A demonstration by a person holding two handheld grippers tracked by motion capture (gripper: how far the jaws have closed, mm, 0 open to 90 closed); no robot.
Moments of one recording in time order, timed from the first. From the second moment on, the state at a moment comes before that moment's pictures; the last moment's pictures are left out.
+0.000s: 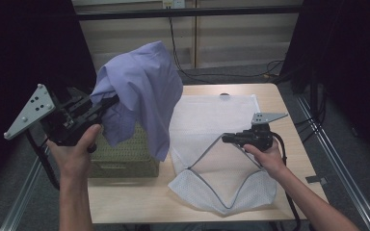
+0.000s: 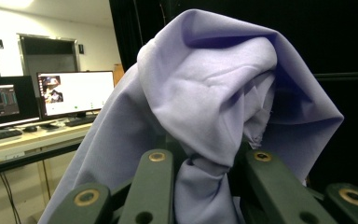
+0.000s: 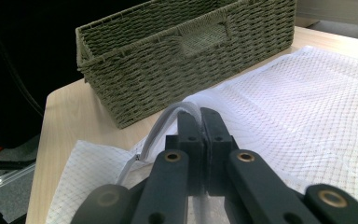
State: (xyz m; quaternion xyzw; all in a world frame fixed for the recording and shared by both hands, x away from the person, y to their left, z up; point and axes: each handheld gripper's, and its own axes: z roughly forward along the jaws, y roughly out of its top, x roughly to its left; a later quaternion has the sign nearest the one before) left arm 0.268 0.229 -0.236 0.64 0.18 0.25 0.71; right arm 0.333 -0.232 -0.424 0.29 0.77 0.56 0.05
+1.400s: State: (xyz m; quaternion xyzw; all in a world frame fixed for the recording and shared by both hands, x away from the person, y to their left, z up) left arm 0.251 0.153 -0.256 0.70 0.11 0.15 0.69; right arm 0.337 -0.233 -0.421 0.29 0.76 0.57 0.04
